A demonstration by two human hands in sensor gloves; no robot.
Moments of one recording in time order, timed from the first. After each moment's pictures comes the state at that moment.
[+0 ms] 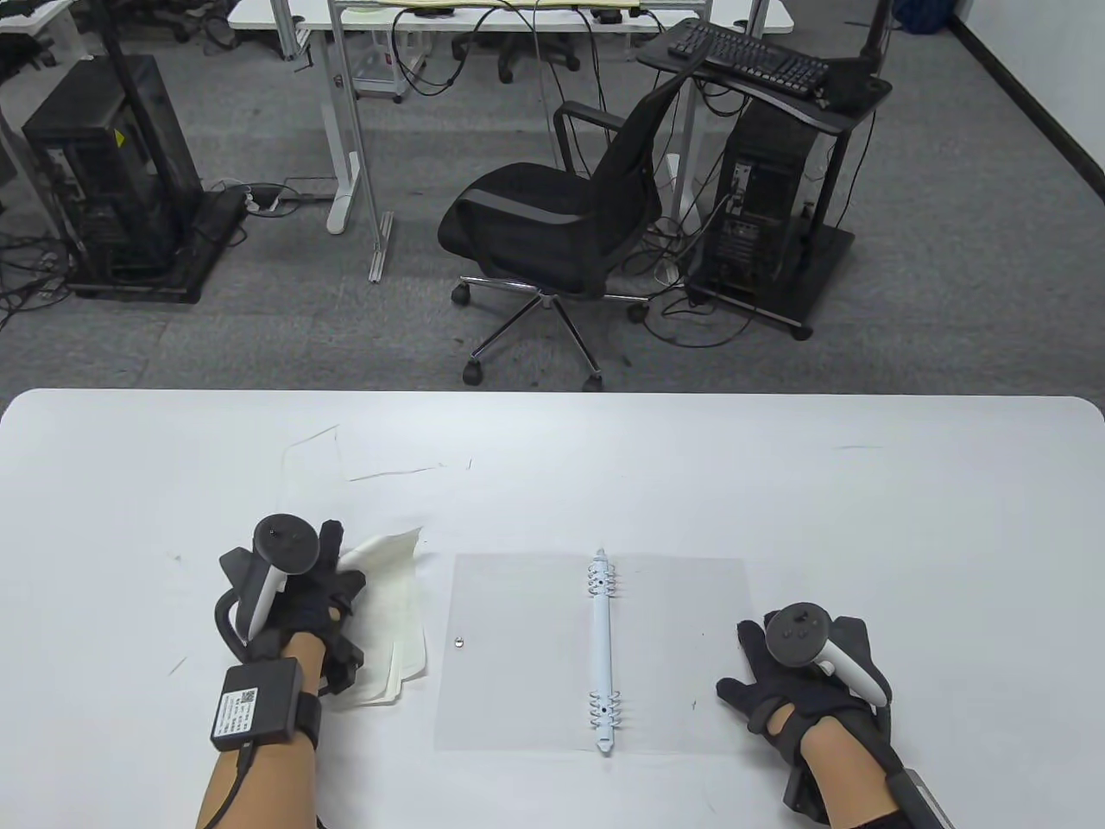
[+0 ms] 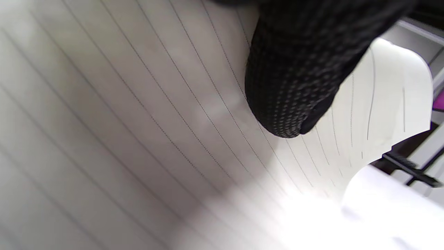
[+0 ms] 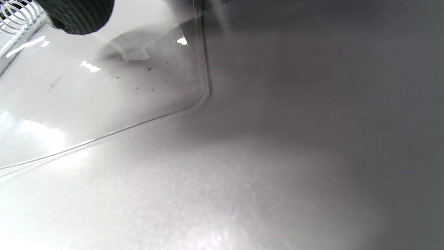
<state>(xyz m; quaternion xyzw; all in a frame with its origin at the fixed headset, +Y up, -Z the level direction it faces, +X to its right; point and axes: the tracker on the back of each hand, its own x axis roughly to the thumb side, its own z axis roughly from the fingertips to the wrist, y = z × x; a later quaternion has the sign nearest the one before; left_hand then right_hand) -0.309 -0.735 -0.430 -0.03 0.17 0.24 0.95 0.255 -0.788 -0.363 -0.03 0.28 0.94 0.20</state>
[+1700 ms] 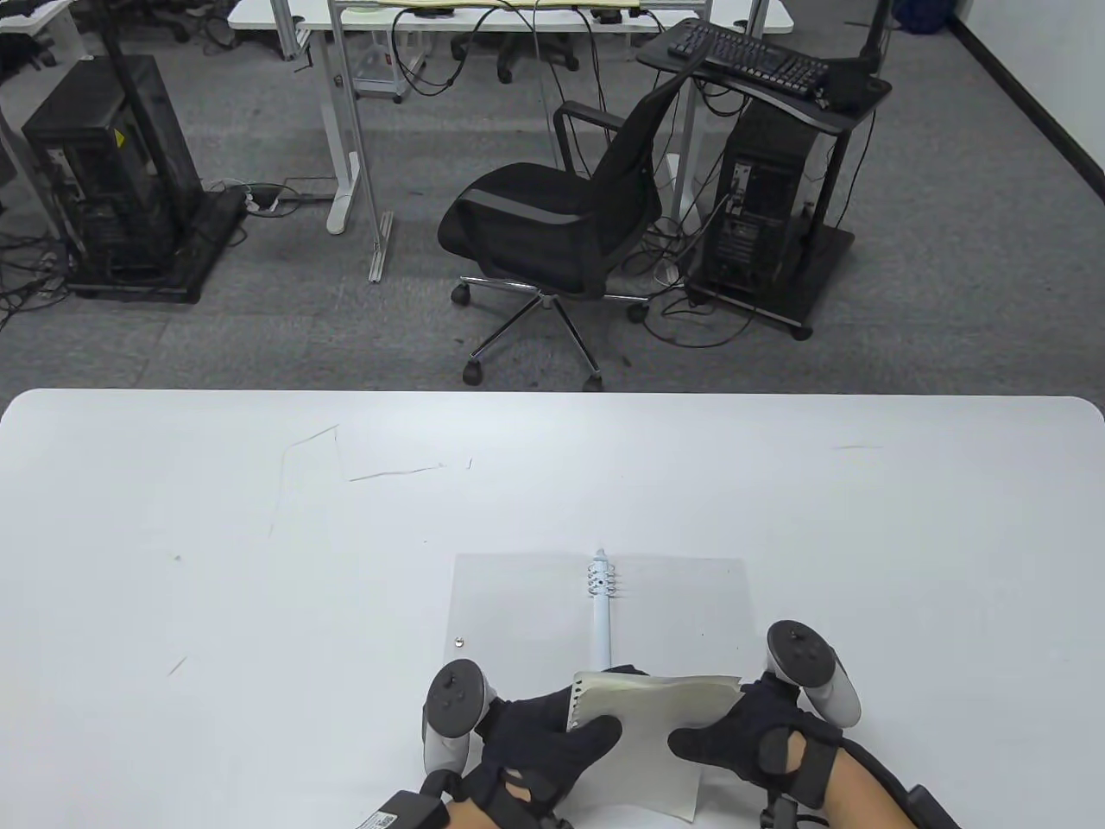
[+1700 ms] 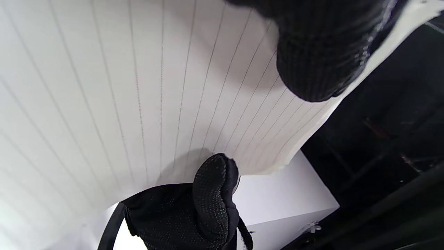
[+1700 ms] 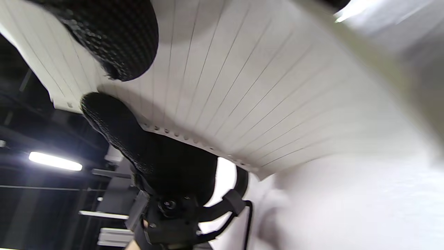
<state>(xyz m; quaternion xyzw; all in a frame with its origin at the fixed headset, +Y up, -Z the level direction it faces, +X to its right) -0.071 -0.771 -0.303 -0.09 -0.28 0.69 0.66 0.196 -0.765 -0.332 0.32 0.30 0.69 0.58</state>
